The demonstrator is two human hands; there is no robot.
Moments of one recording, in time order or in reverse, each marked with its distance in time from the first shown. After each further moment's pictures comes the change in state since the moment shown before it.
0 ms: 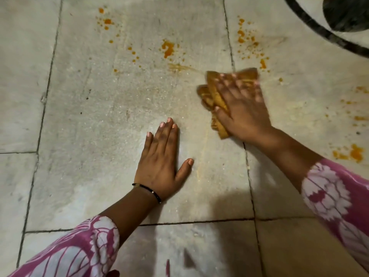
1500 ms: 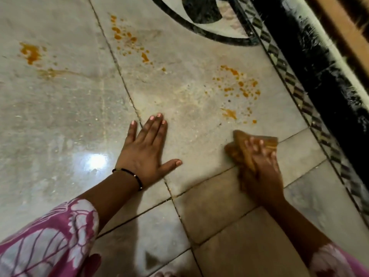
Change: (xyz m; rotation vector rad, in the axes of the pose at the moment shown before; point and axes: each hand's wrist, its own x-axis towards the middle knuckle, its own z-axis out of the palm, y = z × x) left_hand 0.052 0.124 0.030 0.069 -0.171 0.472; right_hand -0.287 0.113 0.005 0.170 0.091 0.653
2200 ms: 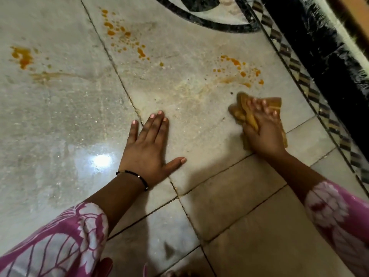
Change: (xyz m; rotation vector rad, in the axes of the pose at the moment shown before) left_hand 0.002 0.000 -0.005 -0.057 0.016 -0.010; right_hand 0.079 -0.002 -0.012 0.021 0.063 0.023
